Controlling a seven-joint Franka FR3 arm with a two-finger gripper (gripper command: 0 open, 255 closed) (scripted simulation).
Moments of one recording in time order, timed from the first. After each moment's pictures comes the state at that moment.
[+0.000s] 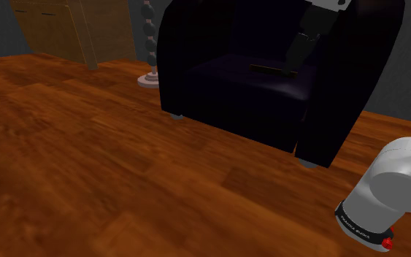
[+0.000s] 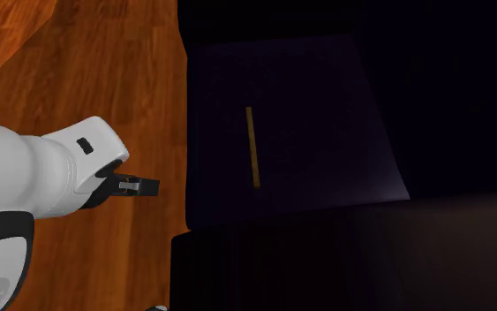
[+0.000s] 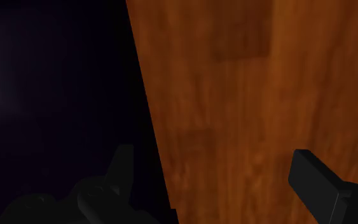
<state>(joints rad) 0.01 -0.82 0.05 -2.26 0.08 1.65 -0.13</state>
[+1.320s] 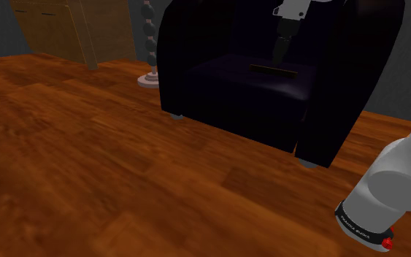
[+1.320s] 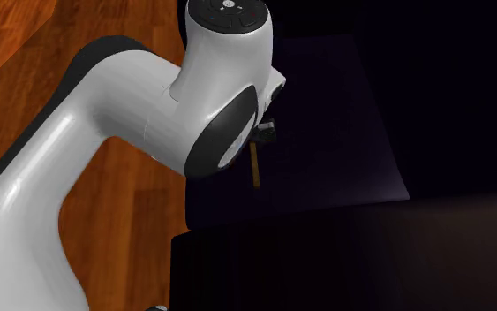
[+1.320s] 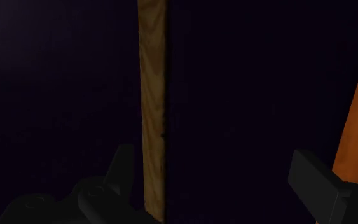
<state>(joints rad) -0.02 -0.21 -0.24 -1.81 0.00 1.66 -0.59</state>
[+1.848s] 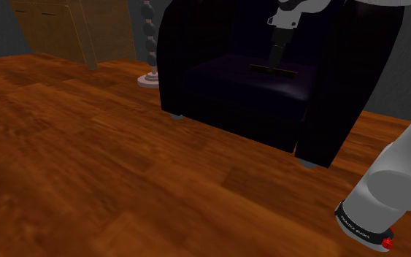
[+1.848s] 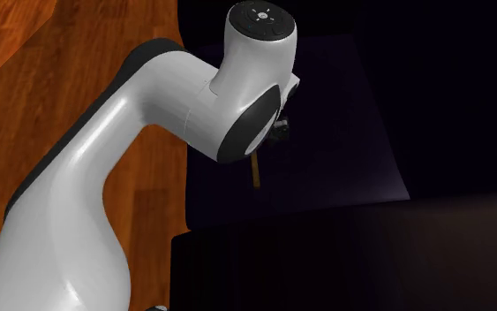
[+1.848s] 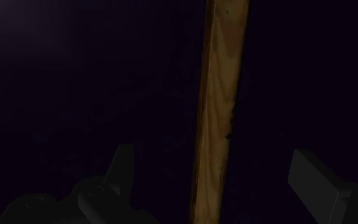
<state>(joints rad) -0.03 -0.10 -0.27 -1.77 0.01 1.70 -0.66</state>
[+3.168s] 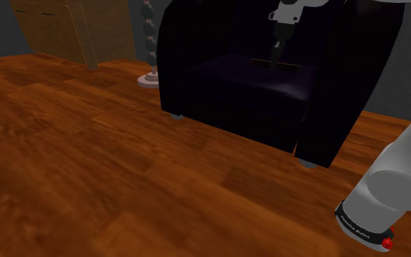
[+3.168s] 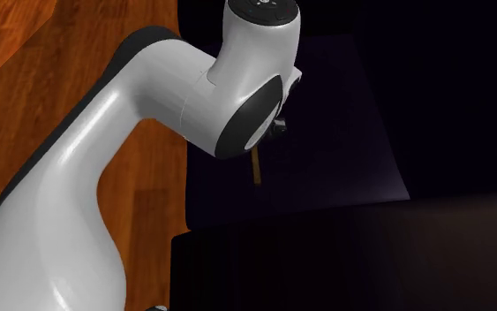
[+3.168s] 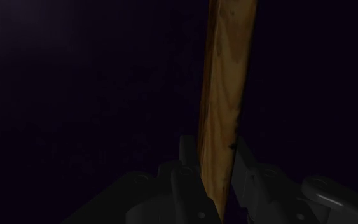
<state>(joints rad) -0.03 -0.09 -0.27 -1.72 0.01 1.66 -0.66</state>
